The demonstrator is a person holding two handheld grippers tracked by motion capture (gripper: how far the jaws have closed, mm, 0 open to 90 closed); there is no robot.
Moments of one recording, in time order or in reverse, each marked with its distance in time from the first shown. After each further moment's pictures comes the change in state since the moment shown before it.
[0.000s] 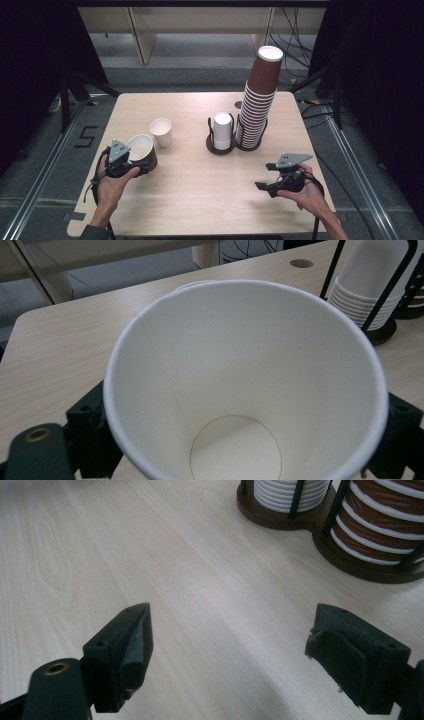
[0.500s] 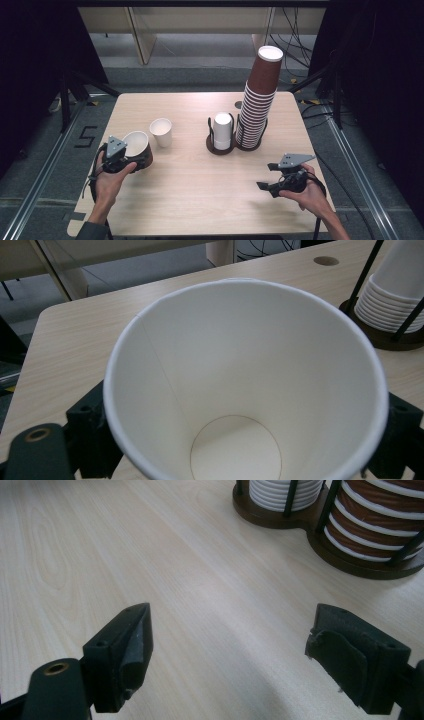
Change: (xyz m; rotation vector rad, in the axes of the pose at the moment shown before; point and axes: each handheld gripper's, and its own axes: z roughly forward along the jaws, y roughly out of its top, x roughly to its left) left arm 0.017 0.002 0.009 0.015 0.052 -0.012; right arm -0.002 -0.003 -0.004 -0.008 -0.007 0.006
